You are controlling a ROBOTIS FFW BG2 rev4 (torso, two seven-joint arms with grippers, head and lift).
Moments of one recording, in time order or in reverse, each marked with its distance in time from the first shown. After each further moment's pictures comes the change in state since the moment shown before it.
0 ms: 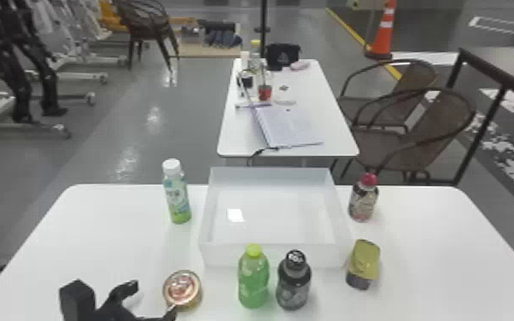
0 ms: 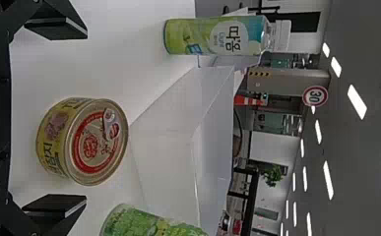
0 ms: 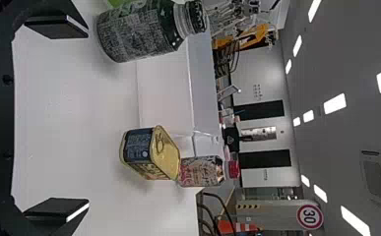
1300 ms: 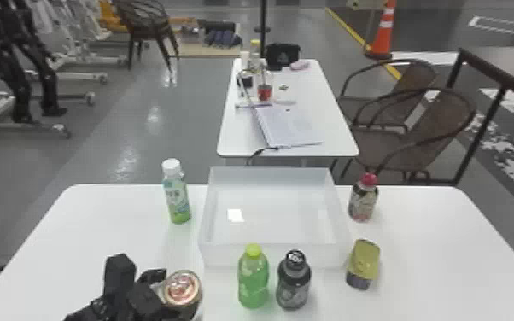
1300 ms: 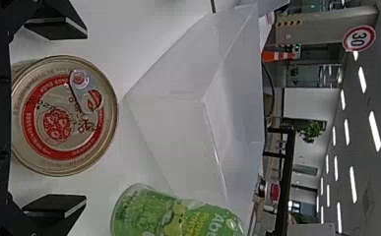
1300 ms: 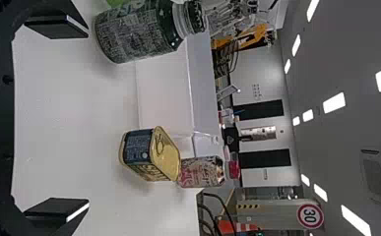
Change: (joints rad) left arm -0.155 0.076 -0.139 0.127 -0.089 0.073 -0.044; right arm -0.008 0.008 0.000 0.009 -0.004 -0.003 0.006
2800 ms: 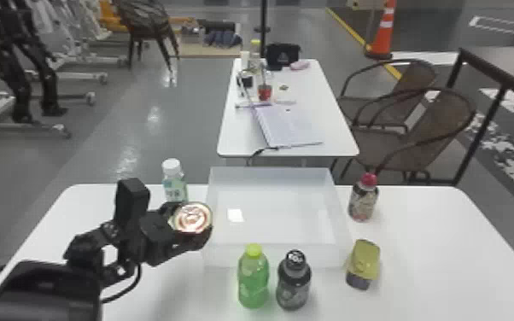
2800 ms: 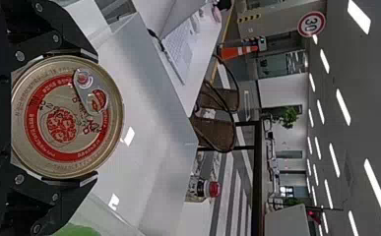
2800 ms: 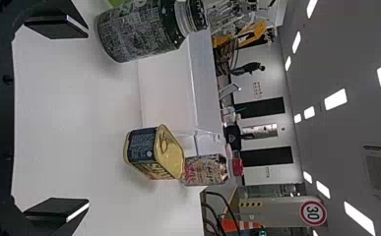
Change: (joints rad) left arm -0.120 -0.009 -0.051 -0.287 -0.076 0.221 -0.026; right arm 0.001 0.005 0.000 0.010 -0.014 -0.006 0.001
